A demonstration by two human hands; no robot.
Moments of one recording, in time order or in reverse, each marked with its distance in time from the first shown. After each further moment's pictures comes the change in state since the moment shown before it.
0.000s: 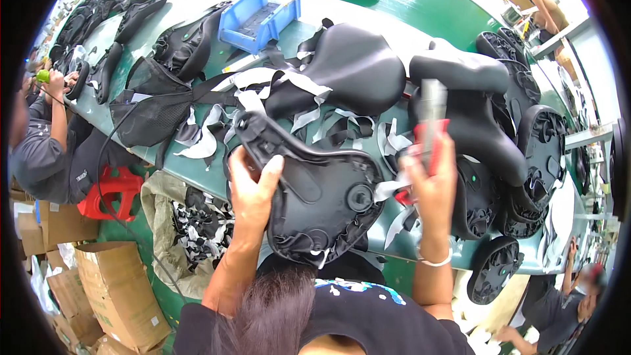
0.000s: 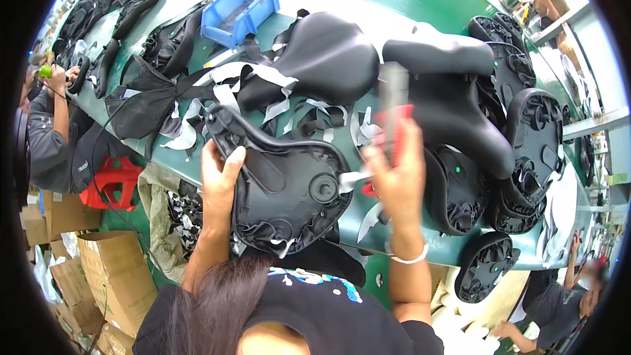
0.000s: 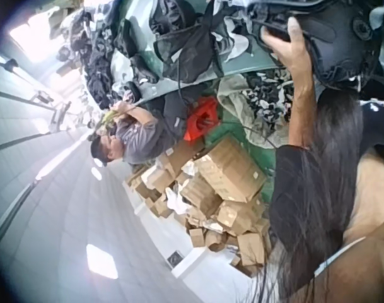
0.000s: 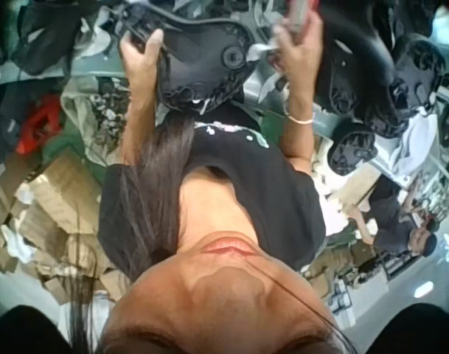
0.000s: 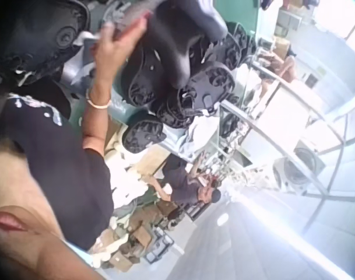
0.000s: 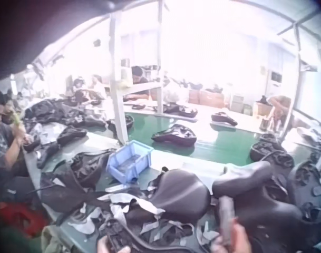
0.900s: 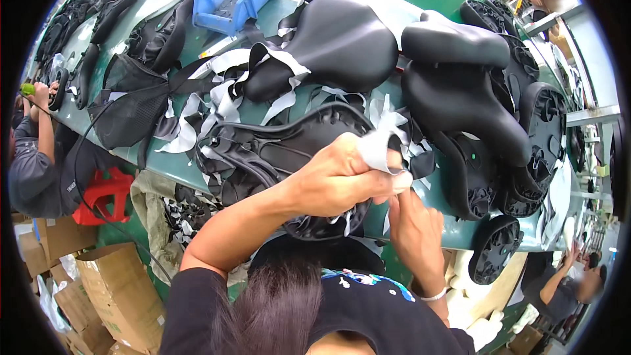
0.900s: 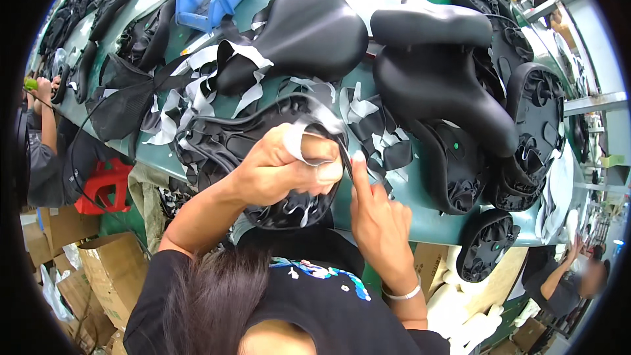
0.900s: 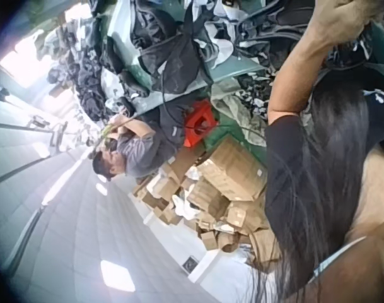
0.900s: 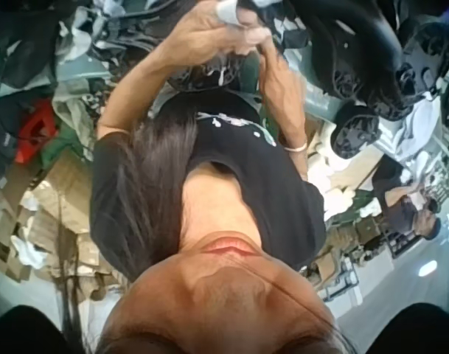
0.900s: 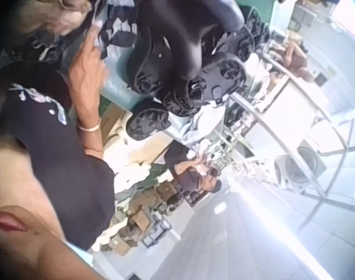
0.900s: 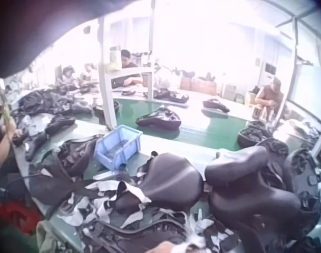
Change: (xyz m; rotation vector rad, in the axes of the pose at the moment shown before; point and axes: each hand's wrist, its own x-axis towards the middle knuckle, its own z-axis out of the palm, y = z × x) left_hand 0.015 0.060 0.078 -0.314 -1.191 0.110; right_hand -0.075 -0.018 -0.008 -1.040 -0.378 -0.057
